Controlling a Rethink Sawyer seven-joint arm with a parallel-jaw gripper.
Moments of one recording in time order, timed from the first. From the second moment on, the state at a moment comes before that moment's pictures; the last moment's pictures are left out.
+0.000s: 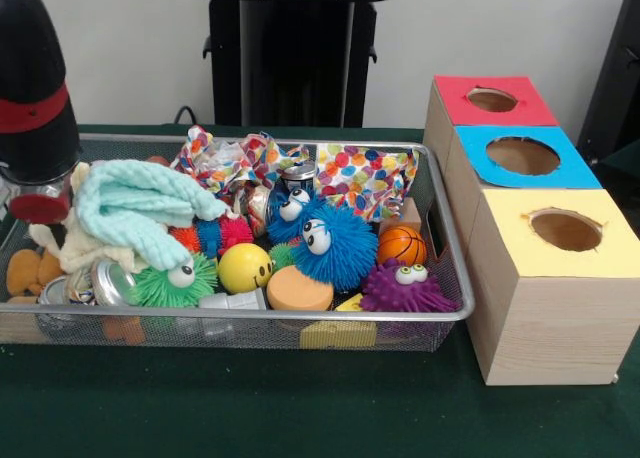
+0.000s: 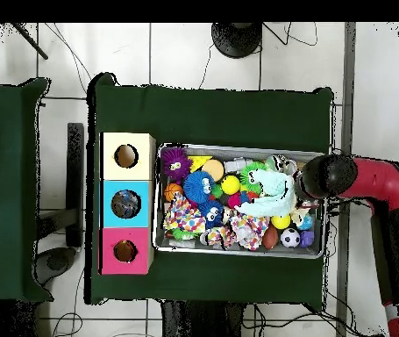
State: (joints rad) arm -0.96 -0.37 0.66 1.27 -0.84 1.21 -0.03
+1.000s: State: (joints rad) arm -0.96 -0.34 0.66 1.23 -0.85 1.19 -0.03
